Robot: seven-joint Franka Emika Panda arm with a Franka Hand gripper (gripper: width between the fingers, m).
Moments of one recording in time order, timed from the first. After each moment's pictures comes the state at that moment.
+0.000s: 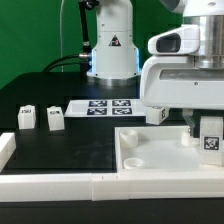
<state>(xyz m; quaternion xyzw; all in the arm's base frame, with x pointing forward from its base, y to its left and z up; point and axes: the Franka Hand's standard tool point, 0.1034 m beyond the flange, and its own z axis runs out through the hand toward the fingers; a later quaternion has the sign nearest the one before) 0.622 0.121 0.065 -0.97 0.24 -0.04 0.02</state>
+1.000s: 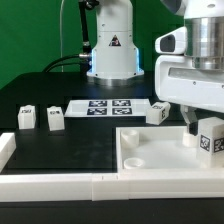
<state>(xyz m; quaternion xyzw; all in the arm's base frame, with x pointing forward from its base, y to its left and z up) 0.626 0.126 0.067 -0.94 0.35 -0.05 0.04</state>
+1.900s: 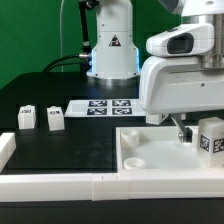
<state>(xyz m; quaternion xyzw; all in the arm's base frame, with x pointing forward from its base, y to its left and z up) 0.628 0.118 0.067 -1.00 -0.06 -0.06 0.01</state>
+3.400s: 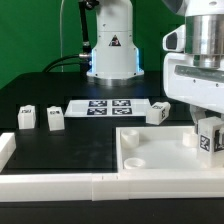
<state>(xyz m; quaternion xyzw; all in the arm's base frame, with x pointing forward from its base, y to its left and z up) 0.625 0.121 0.066 -0.84 0.54 -0.06 0.04</state>
